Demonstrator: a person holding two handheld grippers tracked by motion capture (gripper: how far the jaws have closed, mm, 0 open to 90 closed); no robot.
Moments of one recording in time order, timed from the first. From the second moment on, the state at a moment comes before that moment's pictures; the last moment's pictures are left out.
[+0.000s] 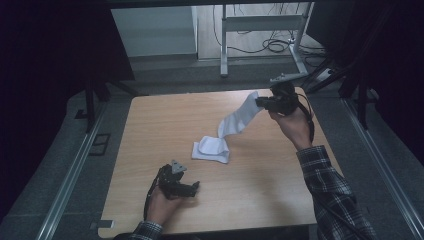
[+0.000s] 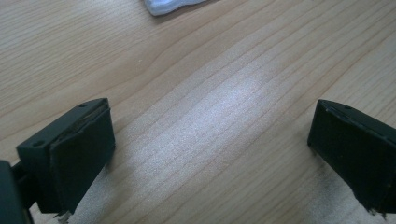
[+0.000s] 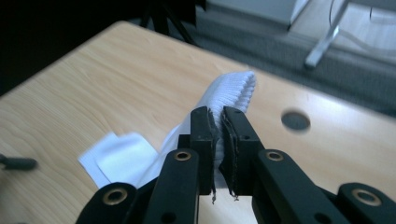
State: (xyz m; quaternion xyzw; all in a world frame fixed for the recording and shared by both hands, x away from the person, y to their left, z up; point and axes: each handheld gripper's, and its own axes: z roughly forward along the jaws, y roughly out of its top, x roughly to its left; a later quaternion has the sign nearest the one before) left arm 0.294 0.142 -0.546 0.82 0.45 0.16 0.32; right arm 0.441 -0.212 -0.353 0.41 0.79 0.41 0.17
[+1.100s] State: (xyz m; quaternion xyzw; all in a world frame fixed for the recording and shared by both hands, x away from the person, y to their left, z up) left arm 0.296 0.141 -0.546 0.82 0.45 0.15 0.32; right arm 0.415 -0.354 -0.504 0.50 0.80 0.28 0.18
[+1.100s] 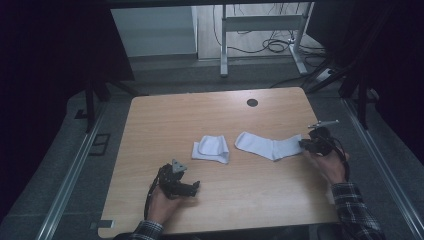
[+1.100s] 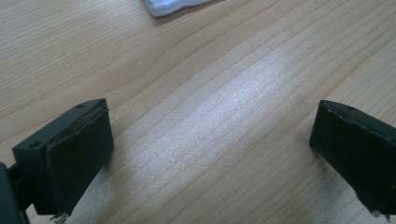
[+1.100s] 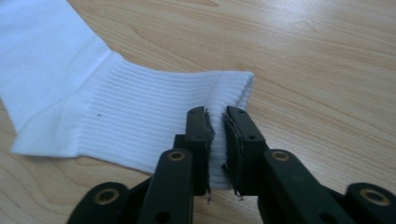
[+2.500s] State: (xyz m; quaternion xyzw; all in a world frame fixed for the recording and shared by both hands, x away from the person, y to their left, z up) left arm 0.414 0.009 -0.495 0.84 0.38 0.15 0.36; right arm 0.404 -0.368 -0.507 0.51 0.78 0.31 0.17
